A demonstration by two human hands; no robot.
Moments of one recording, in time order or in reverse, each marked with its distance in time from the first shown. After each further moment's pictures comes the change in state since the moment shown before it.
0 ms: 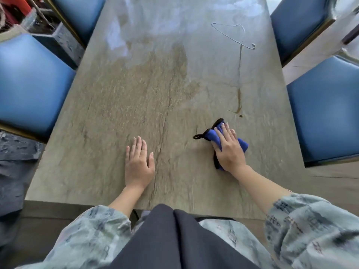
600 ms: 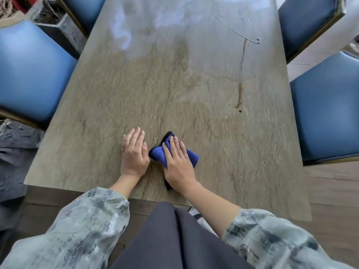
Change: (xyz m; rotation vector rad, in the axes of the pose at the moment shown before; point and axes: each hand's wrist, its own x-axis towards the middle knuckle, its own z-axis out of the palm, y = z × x) left_hand 0.003 -0.001 0.003 -0.117 0.170 0.081; right_hand -0.051 -0.137 0.055 -0.070 -0.096 -0.236
